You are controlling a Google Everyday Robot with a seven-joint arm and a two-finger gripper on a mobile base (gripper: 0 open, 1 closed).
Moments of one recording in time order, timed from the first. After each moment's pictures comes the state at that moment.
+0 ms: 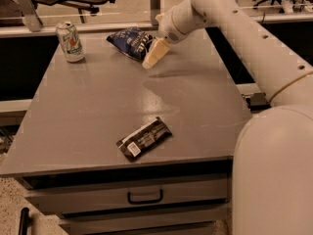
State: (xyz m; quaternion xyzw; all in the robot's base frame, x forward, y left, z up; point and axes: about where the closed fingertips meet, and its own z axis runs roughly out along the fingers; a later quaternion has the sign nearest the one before) arm 0.789 0.010 0.886 -0.62 0.66 0.07 0.42
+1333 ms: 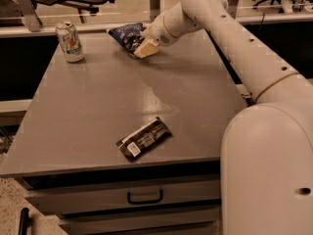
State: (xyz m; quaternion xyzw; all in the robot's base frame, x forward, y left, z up) arm 0.797 0.039 0.870 -0.62 0.66 0.11 0.42
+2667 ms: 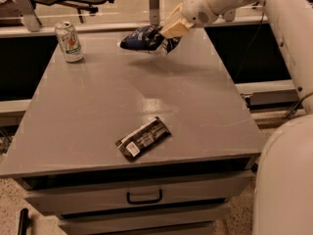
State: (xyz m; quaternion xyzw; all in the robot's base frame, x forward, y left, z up) arm 0.721 -0.034 0.956 -0.64 0.64 0.14 0.41
